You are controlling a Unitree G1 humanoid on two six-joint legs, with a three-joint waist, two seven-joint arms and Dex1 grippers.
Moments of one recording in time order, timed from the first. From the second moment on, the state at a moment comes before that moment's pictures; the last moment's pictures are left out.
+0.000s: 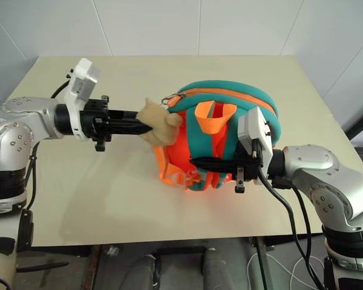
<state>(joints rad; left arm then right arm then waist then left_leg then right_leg) -0.92 0.80 -0.01 -0.01 -0.66 0.94 -1.07 -0.49 -0.75 -0.09 -0.53 0.89 0.78 0.91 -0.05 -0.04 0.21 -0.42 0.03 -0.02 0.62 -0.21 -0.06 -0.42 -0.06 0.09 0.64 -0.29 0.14</state>
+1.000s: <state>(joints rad) -0.89 0.70 -0.18 0.43 -0.30 0.66 -1.28 -0.42 -0.88 -0.13 -0.60 0.95 0.88 0.80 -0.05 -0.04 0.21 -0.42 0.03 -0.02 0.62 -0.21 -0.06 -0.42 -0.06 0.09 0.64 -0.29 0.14</state>
